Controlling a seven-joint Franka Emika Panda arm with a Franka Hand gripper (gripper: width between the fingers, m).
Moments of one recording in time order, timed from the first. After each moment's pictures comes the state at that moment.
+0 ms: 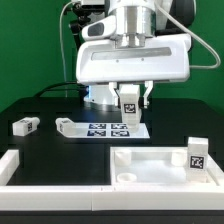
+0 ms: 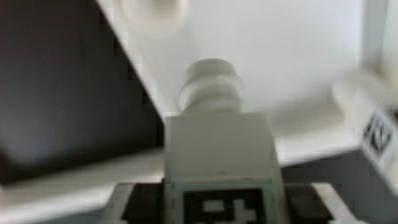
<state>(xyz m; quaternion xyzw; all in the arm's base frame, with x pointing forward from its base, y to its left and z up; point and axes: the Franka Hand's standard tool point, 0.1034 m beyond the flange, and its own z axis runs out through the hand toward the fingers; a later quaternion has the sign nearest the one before) 0.571 0.008 0.134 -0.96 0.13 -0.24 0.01</state>
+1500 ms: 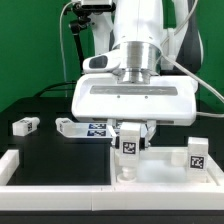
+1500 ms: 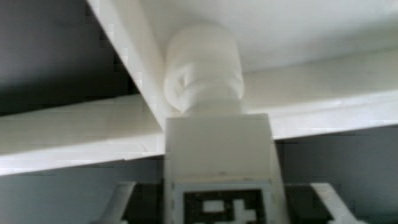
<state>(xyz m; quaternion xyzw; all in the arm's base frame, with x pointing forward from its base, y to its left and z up) 0.621 0.007 0.076 -0.95 0.10 -0.30 -0.02</state>
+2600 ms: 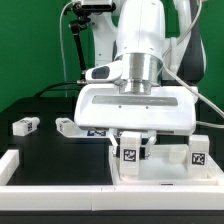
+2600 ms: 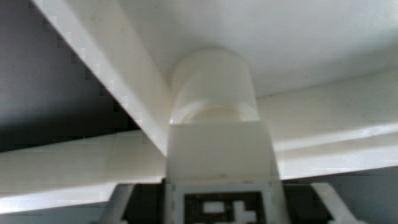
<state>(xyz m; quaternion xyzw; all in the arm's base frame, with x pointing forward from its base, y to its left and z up) 0.609 0.009 0.057 -0.95 0.11 -0.29 -0.03</state>
